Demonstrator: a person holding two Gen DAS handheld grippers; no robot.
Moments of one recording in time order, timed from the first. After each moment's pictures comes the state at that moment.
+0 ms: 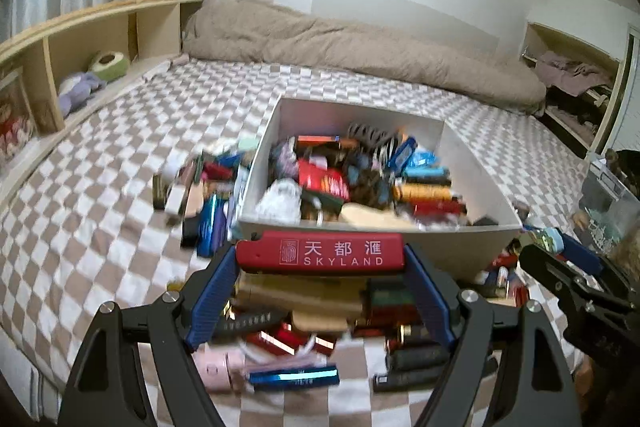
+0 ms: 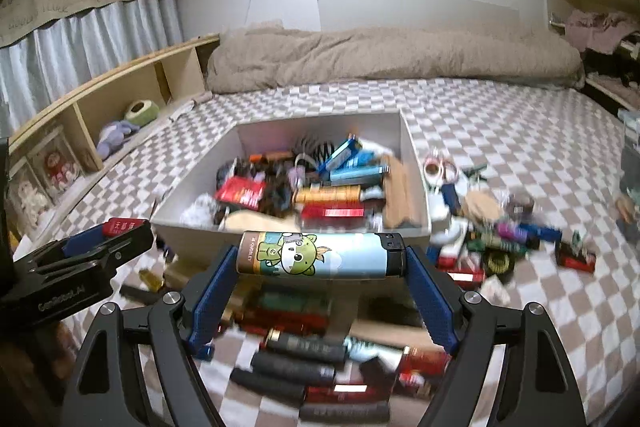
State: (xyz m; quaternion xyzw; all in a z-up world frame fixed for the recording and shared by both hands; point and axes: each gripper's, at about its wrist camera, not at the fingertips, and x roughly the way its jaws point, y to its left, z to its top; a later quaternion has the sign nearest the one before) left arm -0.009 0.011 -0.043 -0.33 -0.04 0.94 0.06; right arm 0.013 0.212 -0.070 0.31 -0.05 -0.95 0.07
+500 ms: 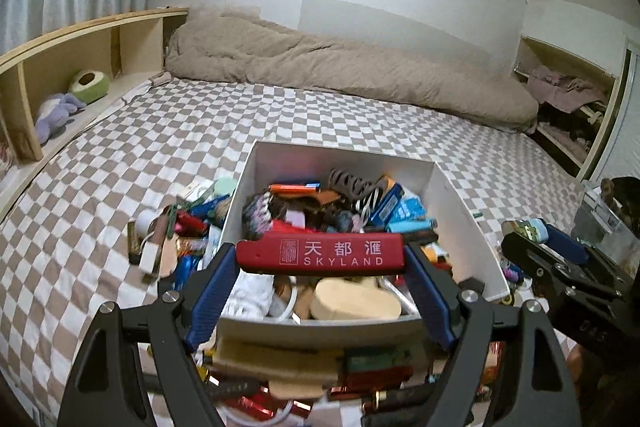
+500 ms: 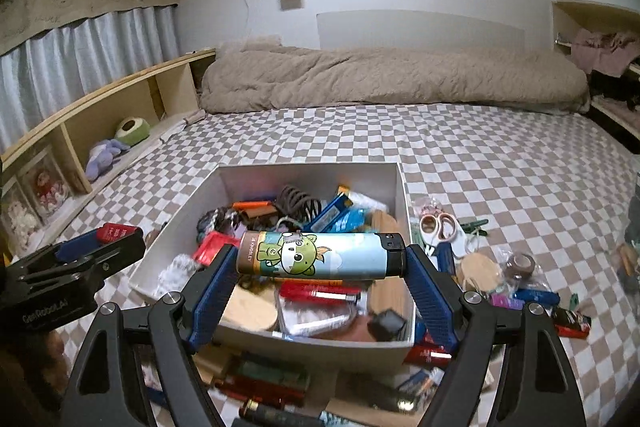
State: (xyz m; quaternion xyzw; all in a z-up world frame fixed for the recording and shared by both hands) left arm -0.066 0.026 -0.012 -0.32 -0.05 0.94 0.08; right arm -0.054 0.228 -0.044 0.29 -0.05 -0.95 0.07
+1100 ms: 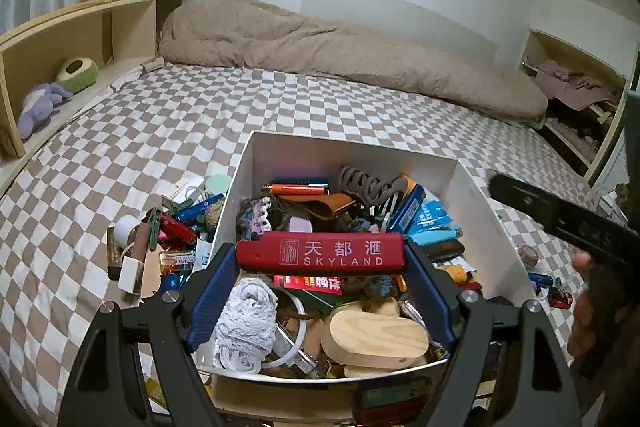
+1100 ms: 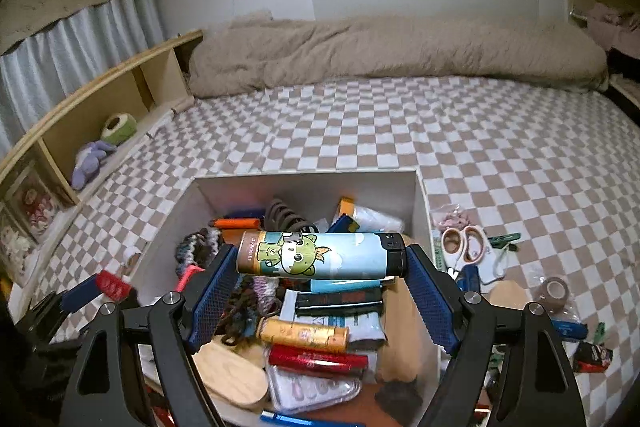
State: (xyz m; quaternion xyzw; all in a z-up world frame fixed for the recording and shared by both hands) left arm -0.116 0.022 -0.043 -0.35 -0.06 0.93 0.08; right arm -0.149 0.230 -0.059 0.36 -0.06 -0.93 0.08
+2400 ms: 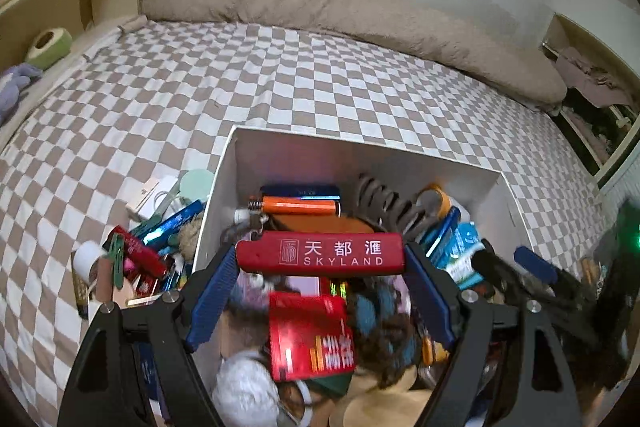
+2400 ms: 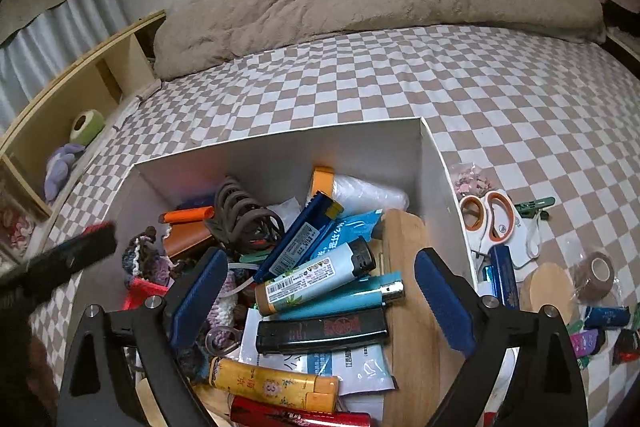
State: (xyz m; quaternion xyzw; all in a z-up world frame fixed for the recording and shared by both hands) left arm -0.231 0.025 -0.058 -0.44 -0.07 0.89 0.09; right arm -0.192 0.241 -0.111 0.40 -0.10 -0.91 0.05
